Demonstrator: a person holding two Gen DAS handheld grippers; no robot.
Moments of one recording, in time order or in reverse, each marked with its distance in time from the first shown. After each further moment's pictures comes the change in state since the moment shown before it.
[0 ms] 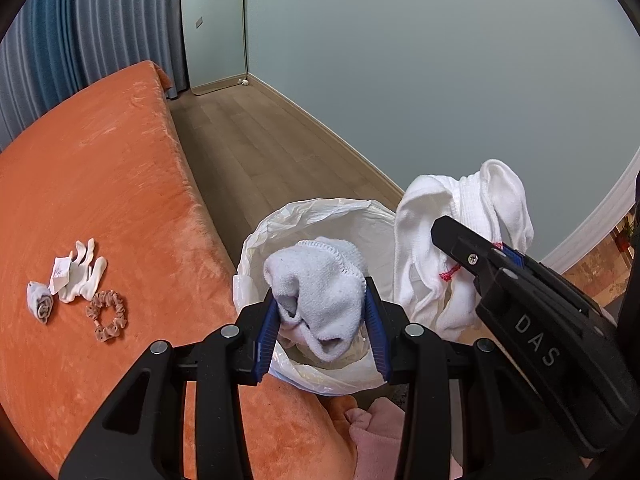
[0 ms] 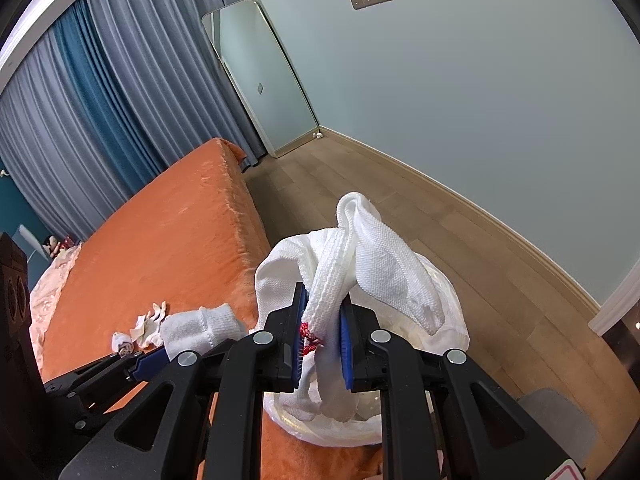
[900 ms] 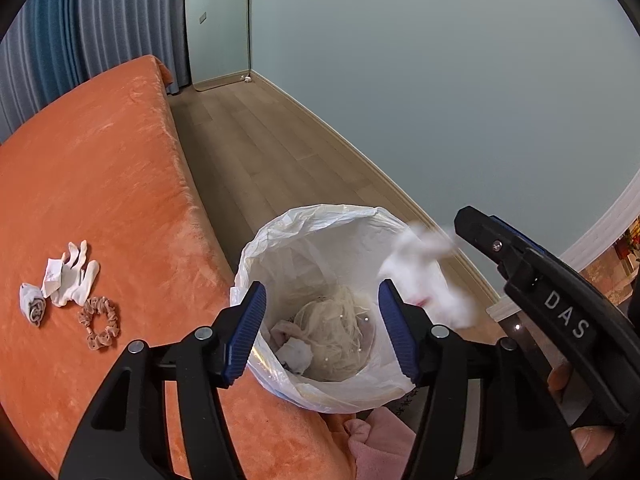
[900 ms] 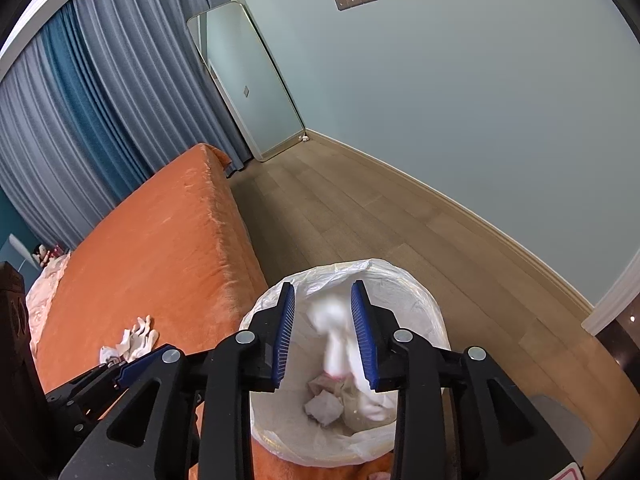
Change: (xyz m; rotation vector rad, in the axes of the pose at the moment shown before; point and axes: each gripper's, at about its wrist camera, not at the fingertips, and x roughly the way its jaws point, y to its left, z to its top) left arm 0.017 0.006 0.013 -0.029 0.003 -0.002; right arm 0.000 -0.007 0.004 0.028 -0.008 -0.047
